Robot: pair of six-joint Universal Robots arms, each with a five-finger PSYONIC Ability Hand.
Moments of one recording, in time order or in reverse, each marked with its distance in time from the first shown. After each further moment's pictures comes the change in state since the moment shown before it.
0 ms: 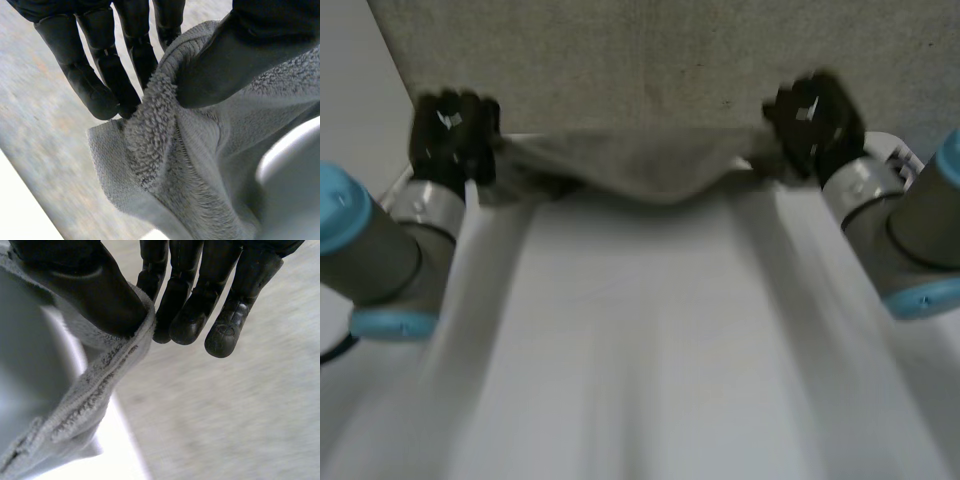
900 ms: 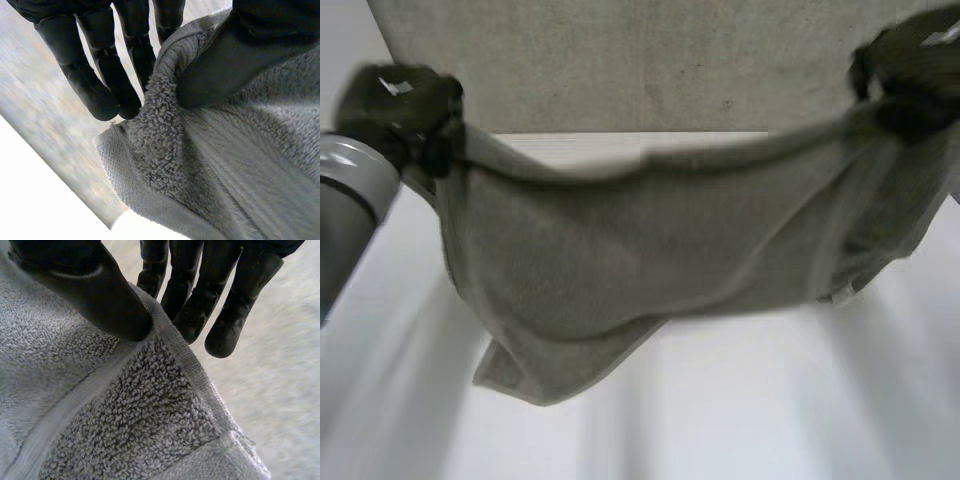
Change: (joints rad) left arm -0.003 0.235 0.208 -0.683 -0.060 0.064; right arm -0.202 -0.320 -0.260 0.847 -0.210 0.147; left_hand 0.000 -0.004 -0.003 -0.009 0.000; right_hand 0.000 -0.006 0.000 0.000 0.000
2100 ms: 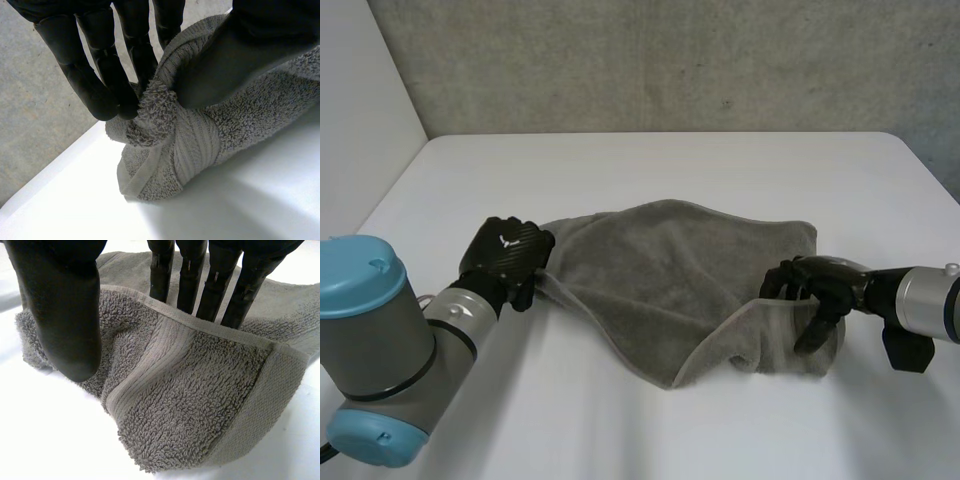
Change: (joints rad) left arm -0.083 -0.166 -0.414 0.391 0.116 0.042; right arm -0.102 0.324 0.369 0.010 -0.219 0.234; left_hand 0.000 0.000 -0.002 0.000 0.000; right_hand -0.818 -0.785 -0.814 -0.813 -0.841
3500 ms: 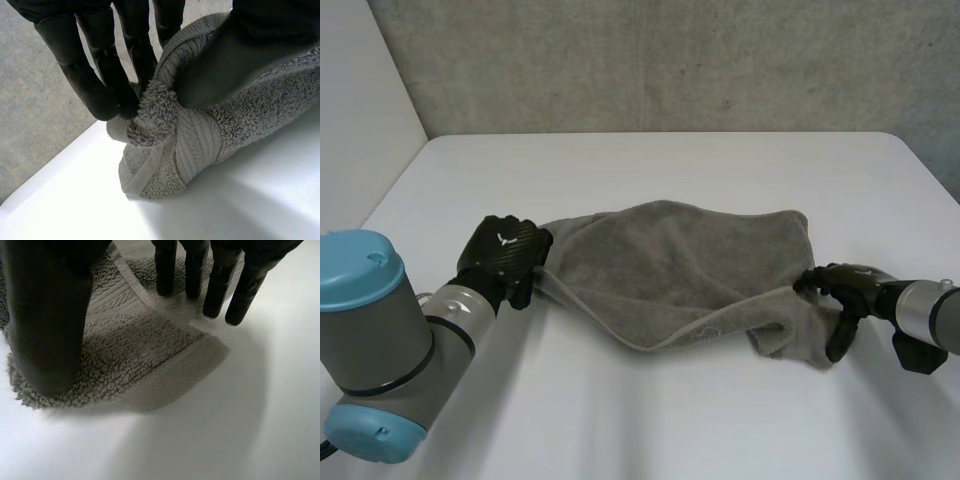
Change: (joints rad) left arm 0.006 0.000 0.014 -0.022 -0.002 -0.007; right arm -0.029 0.109 0.021 -0.214 0.209 0.012; left_hand 0.000 0.000 0.000 0.000 0.000; right_hand -0.155 -0.179 -0.171 -0.170 -0.141
